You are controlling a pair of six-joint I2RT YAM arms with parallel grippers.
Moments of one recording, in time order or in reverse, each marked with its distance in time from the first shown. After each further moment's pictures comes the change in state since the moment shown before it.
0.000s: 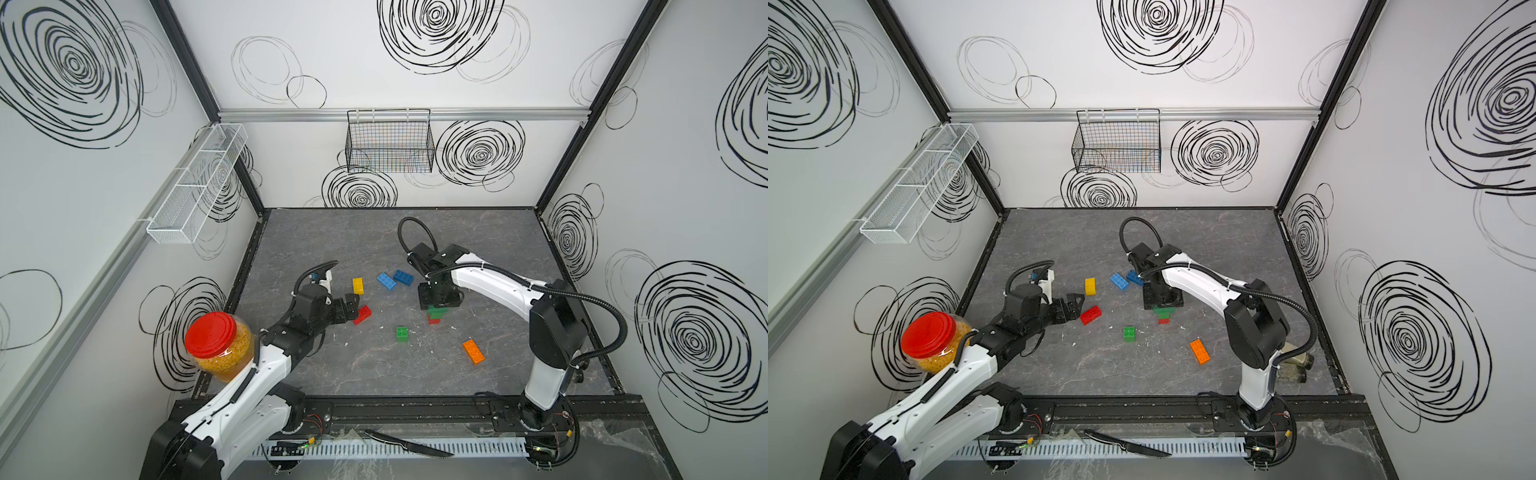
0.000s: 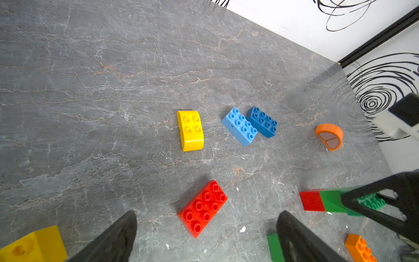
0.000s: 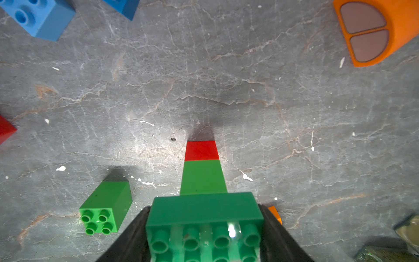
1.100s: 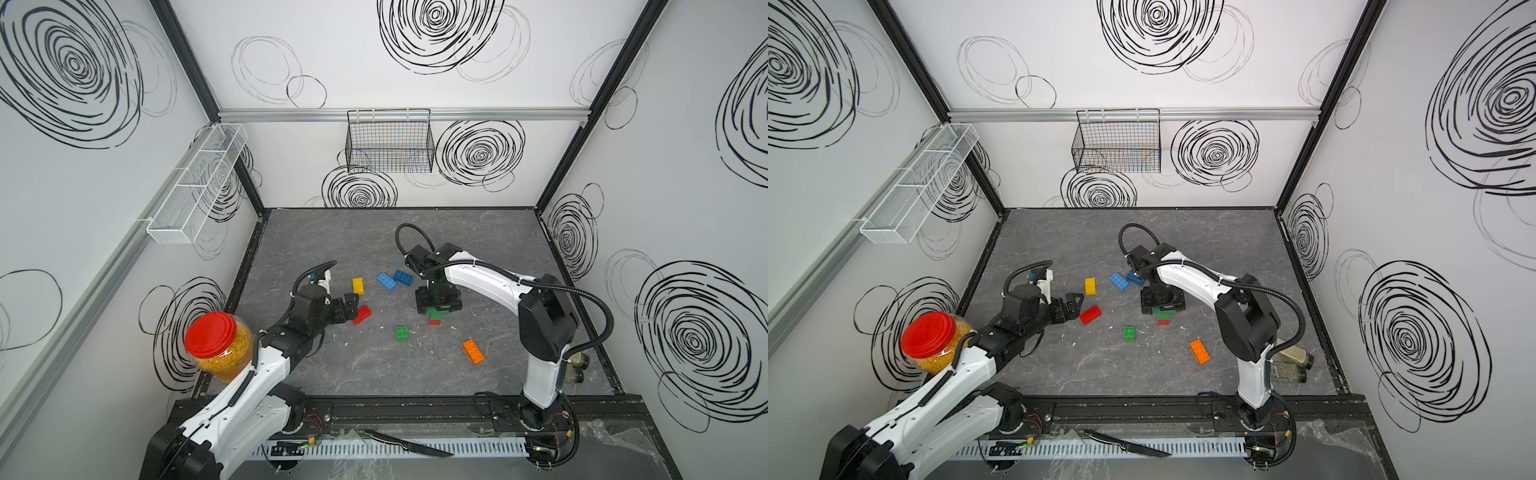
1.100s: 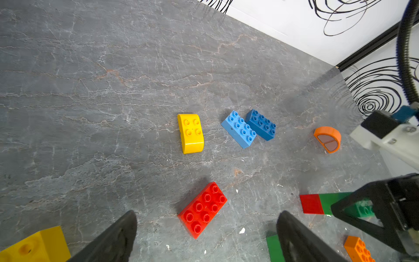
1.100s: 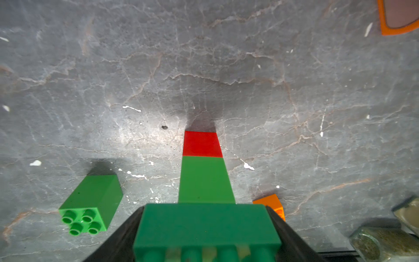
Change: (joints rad) left arm 0.001 -0.020 0.000 -0.005 -0.008 0.000; right arm 0.001 0.059 0.067 -0.075 -0.036 0.008
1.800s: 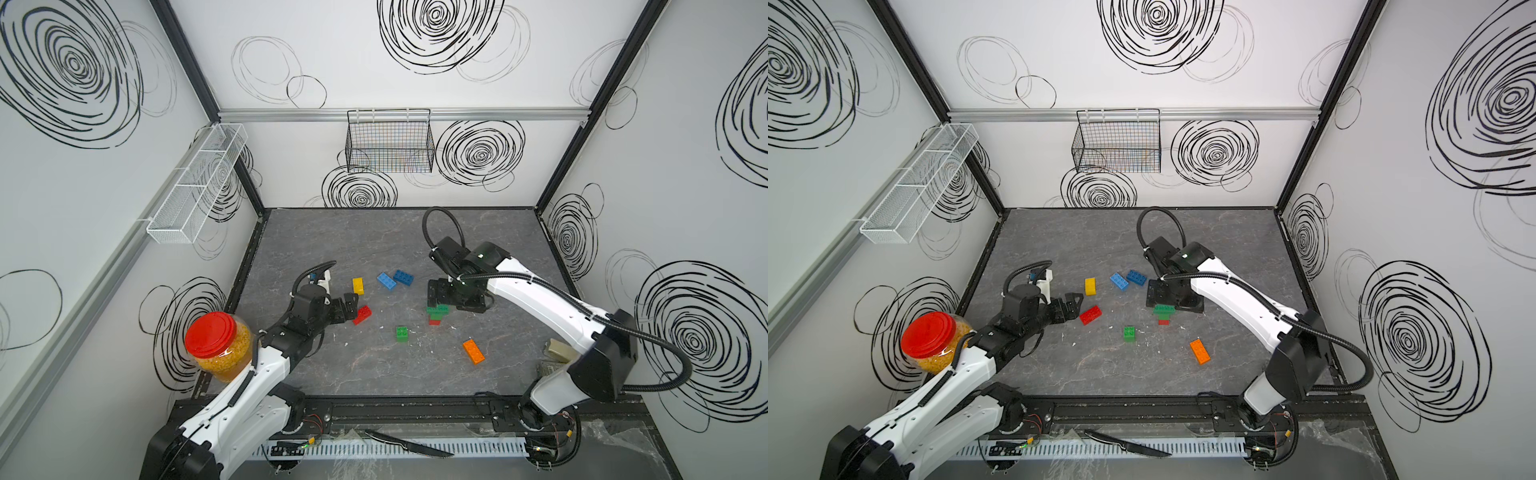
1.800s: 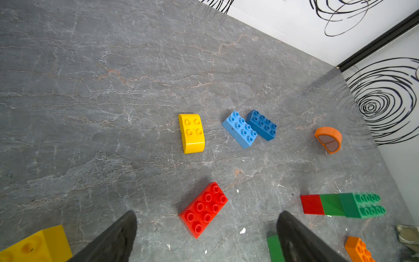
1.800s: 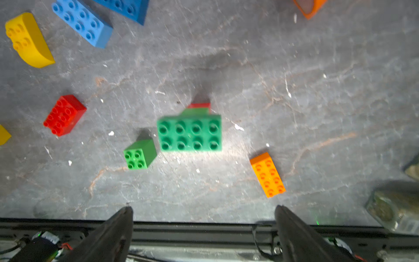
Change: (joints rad) left arm 0.004 -0.001 0.000 -0.003 0.000 0.000; right arm -0.014 -0.399 -0.134 -0.055 -0.035 0.196
